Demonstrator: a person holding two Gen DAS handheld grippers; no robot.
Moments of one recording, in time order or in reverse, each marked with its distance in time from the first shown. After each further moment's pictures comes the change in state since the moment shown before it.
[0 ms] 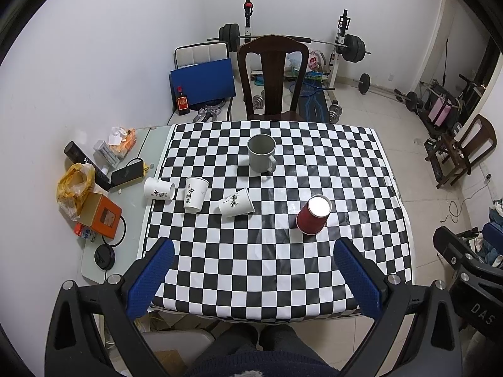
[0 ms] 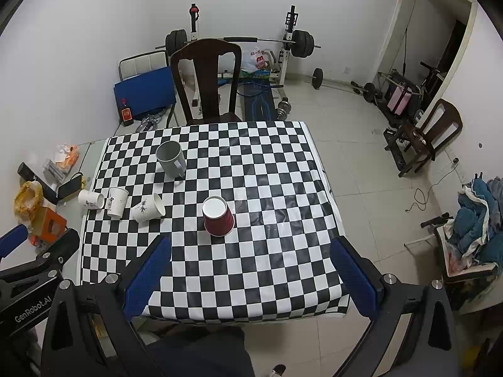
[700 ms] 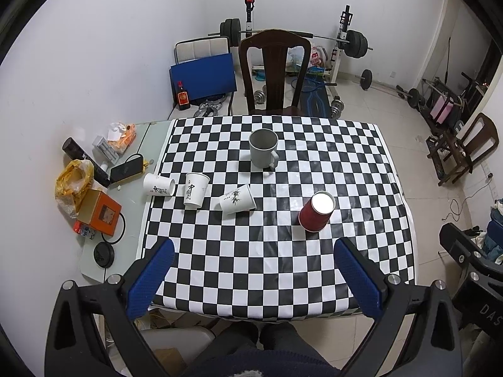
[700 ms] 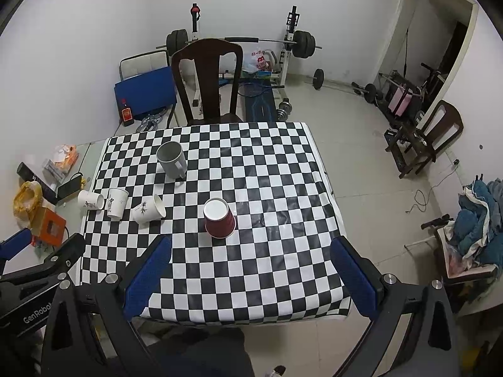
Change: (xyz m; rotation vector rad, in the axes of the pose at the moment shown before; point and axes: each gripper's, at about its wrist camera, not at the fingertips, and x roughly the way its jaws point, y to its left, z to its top) left arm 0.002 0.002 0.000 -0.003 0.001 0.000; right arm 0.004 0.002 -0.002 -0.001 -0.003 0.000
